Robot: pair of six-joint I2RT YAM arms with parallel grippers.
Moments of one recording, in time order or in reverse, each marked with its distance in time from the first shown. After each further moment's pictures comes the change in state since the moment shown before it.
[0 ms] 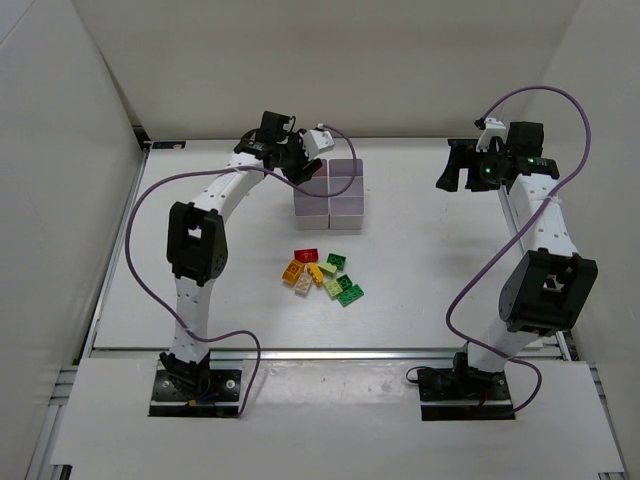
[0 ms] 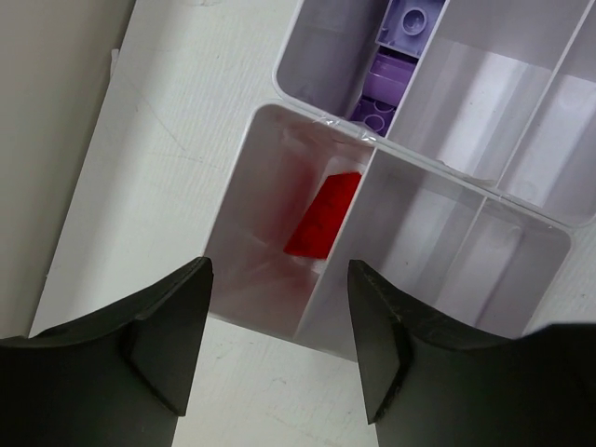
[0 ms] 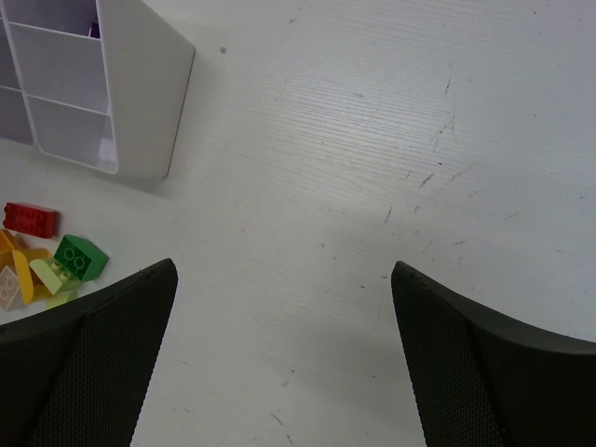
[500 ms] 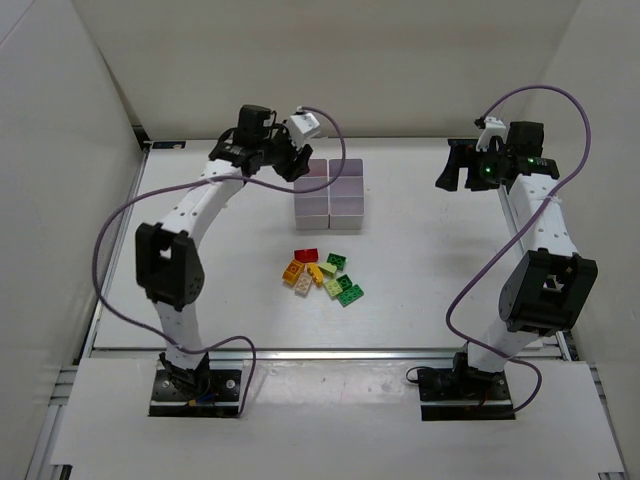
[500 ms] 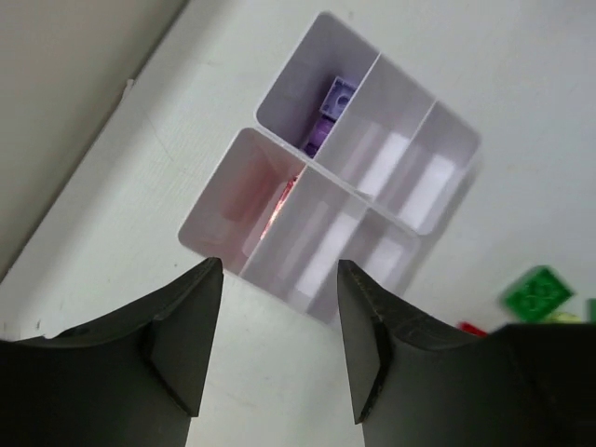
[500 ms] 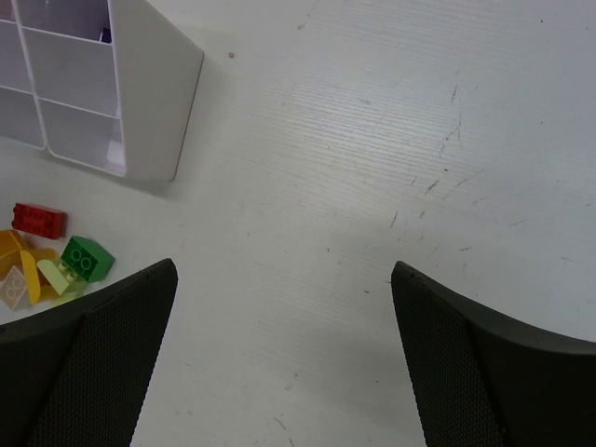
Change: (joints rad) left arm 0.014 -0.275 -0.211 0.091 0.082 -0.254; right arm 0.000 0.000 0.000 0.008 -0.013 0.002
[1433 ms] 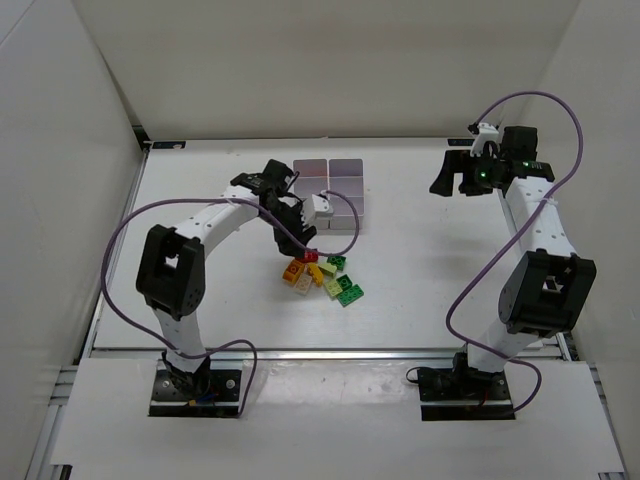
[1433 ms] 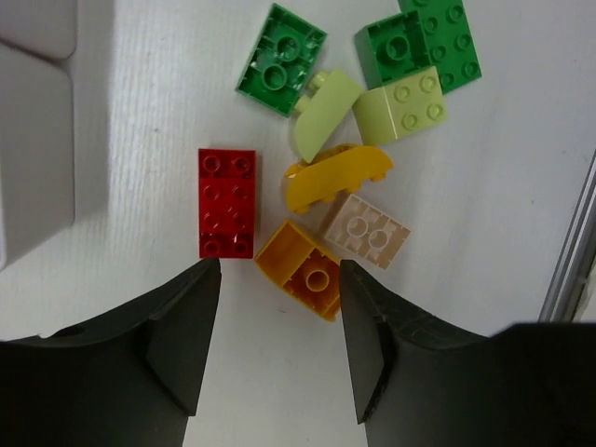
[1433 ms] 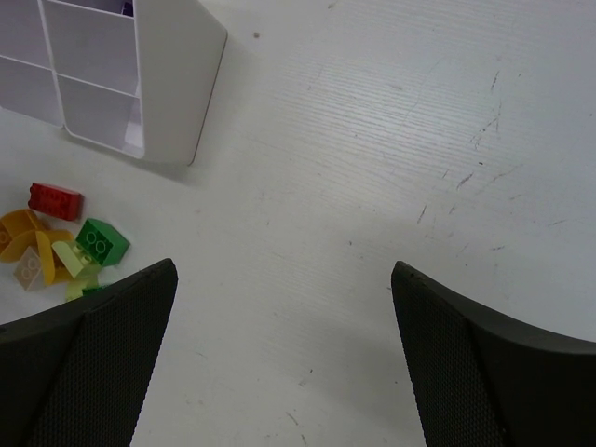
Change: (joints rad) left arm -0.102 -0.082 -0.319 -0.412 0.120 0.291; right arm 0.017 -0.006 -0.037 0.007 -0.040 -0.001
